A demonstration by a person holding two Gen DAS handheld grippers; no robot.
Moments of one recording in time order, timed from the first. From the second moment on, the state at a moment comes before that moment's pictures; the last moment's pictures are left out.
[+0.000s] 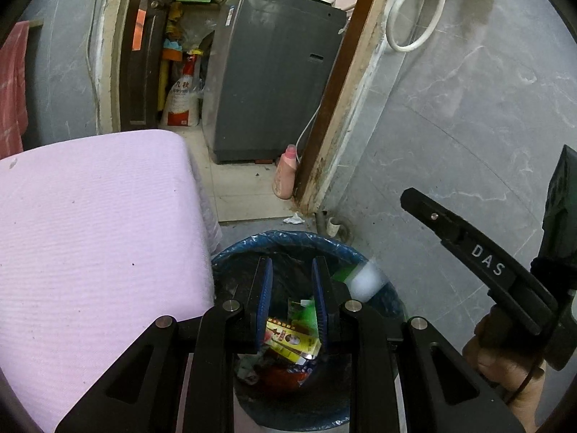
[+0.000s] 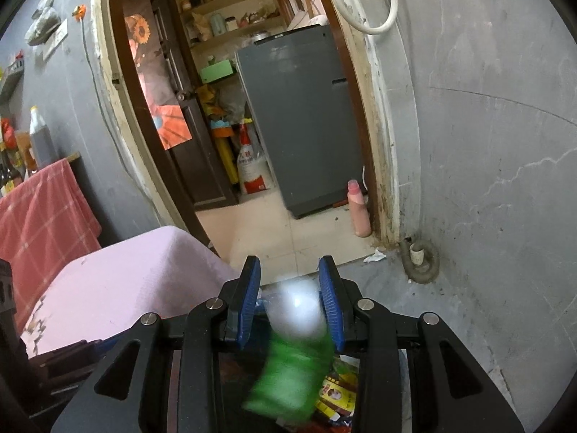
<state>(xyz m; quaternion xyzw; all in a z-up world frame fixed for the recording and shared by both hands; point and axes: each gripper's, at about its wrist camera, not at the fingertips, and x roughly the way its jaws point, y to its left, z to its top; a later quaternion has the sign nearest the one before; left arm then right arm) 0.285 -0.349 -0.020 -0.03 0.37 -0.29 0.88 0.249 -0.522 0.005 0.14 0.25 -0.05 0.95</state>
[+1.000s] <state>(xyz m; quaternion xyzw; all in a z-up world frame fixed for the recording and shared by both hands) 0.222 -0.231 0.059 -0.07 0.24 -0.18 0.95 0.171 -0.466 0.066 0.10 0.17 -0.05 0.98</state>
